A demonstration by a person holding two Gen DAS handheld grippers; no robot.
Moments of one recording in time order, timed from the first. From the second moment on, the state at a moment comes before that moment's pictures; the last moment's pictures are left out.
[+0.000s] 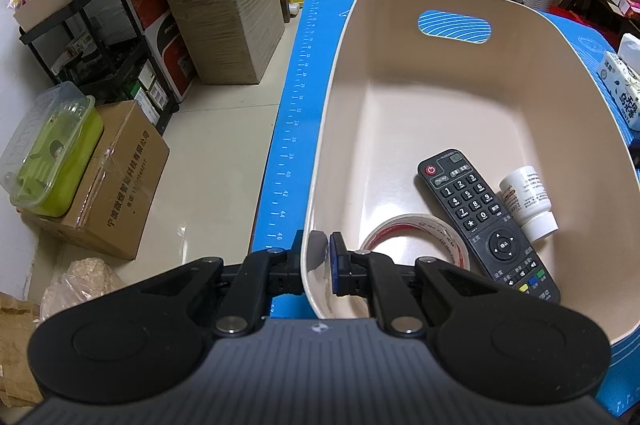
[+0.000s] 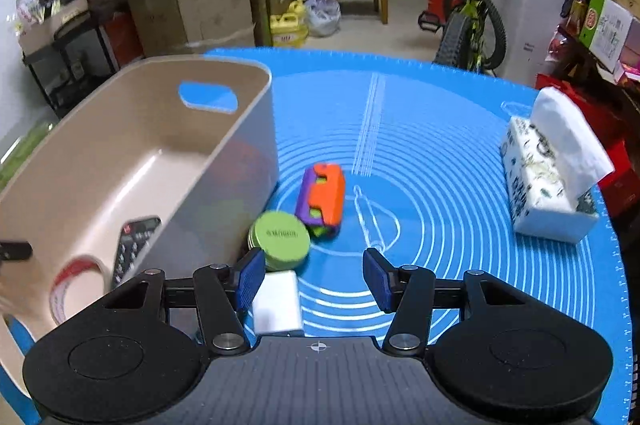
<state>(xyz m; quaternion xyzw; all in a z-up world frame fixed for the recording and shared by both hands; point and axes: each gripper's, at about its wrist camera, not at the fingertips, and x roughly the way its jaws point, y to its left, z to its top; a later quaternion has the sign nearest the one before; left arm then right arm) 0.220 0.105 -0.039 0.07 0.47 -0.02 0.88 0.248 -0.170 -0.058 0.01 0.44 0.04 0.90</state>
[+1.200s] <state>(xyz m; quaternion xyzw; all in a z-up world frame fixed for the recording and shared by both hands) 0.221 0.103 -0.041 0.07 0.47 -0.02 0.88 0.256 -0.143 -0.113 -0.03 0.49 0.10 0.87</state>
